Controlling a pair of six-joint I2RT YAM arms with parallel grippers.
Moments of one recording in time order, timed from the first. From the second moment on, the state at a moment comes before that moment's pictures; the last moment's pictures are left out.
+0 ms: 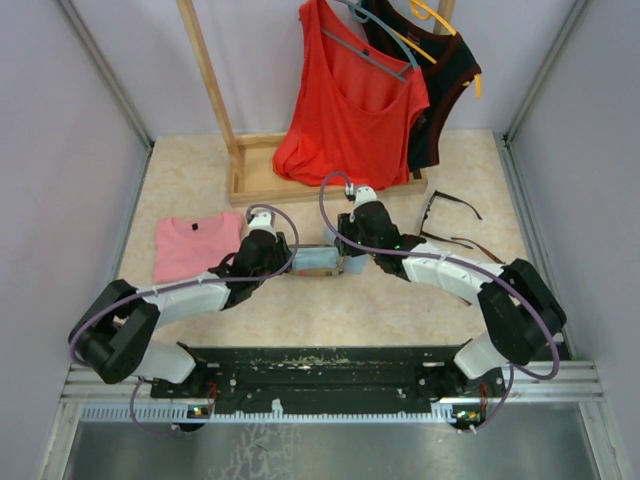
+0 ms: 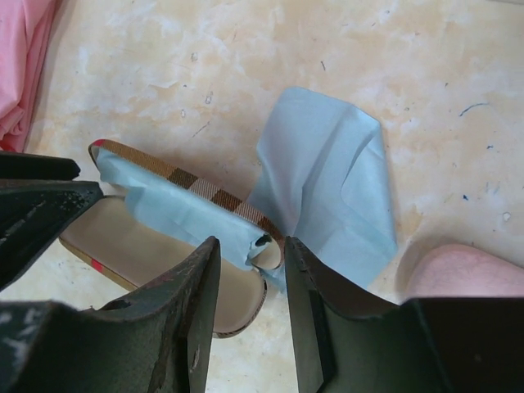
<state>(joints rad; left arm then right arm) -0.68 1.41 0.56 0.27 -0.31 -0.53 0.68 1.49 0.86 0.04 0.08 0.37</state>
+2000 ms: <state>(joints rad) -0.67 0.78 0.49 -0.28 -0.37 -0.69 0.72 1.73 1.10 -0.31 0.08 0.23</state>
